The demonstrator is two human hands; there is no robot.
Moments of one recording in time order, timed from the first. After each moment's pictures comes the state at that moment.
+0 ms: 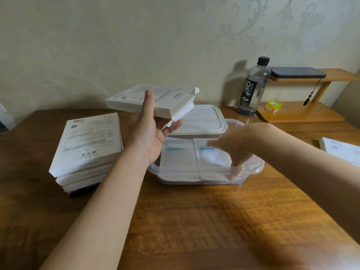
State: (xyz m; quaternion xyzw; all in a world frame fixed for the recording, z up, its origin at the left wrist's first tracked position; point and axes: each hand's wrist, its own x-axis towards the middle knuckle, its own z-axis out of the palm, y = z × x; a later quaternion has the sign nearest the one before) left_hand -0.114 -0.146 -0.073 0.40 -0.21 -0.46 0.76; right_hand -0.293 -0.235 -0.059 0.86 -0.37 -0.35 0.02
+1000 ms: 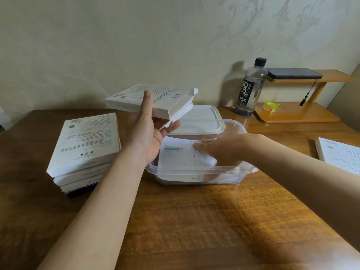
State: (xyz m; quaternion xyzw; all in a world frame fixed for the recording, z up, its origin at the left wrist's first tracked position) left_hand -0.114 -0.146 -0.073 0.40 -0.22 -0.46 0.76; right_hand -0.289 -0.236 -0.083 0.91 -0.32 -0.27 -0.01
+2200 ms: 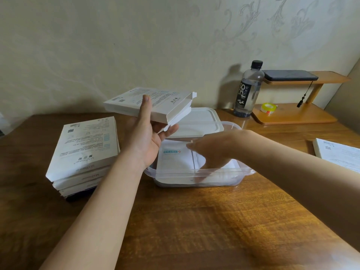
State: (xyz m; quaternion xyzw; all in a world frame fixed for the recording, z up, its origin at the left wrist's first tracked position) left_hand -0.117 -0.144 -0.072 0.41 -0.23 -0.46 0.76; right_hand -0.268 -0.237 -0.078 0.92 -0.29 -0.26 0.00
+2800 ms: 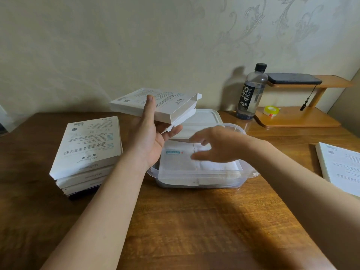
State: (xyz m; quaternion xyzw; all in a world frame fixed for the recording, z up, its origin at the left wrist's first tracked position) left_hand -0.118 -0.142 -0.069 0.40 -0.22 -0.47 0.76; right_hand -0.285 -0.236 -0.075 0.93 -0.34 -0.03 -0.14
